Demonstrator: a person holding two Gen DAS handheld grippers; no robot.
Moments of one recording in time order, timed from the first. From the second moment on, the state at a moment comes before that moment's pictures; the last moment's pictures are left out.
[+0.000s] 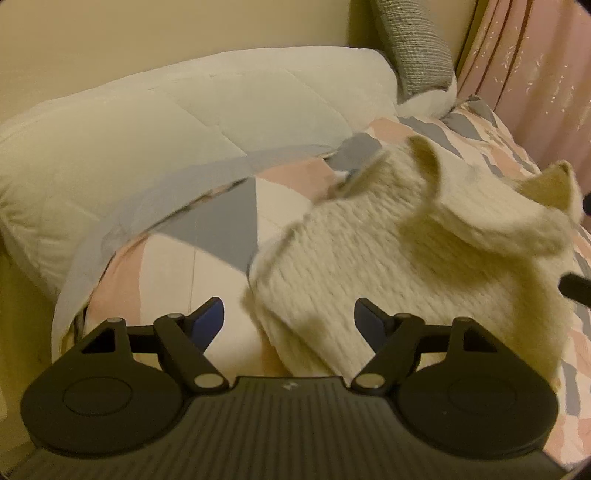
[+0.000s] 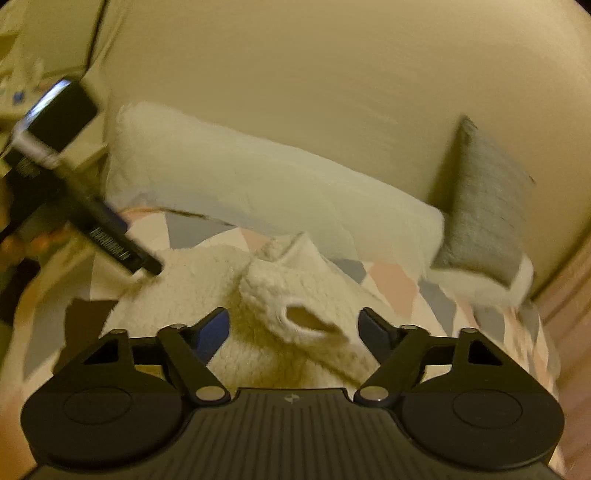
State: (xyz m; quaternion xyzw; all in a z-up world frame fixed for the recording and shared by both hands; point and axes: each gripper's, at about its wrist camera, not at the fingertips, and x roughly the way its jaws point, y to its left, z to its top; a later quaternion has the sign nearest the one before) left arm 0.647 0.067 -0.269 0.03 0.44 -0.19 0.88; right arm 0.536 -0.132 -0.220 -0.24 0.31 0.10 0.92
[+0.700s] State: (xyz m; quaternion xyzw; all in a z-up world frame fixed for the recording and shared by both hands) left arm 0.595 0.071 -0.226 0.03 0.39 -0.26 0.88; right arm 0.470 -0.212 -0.172 -0.11 0.27 -0.01 0.96
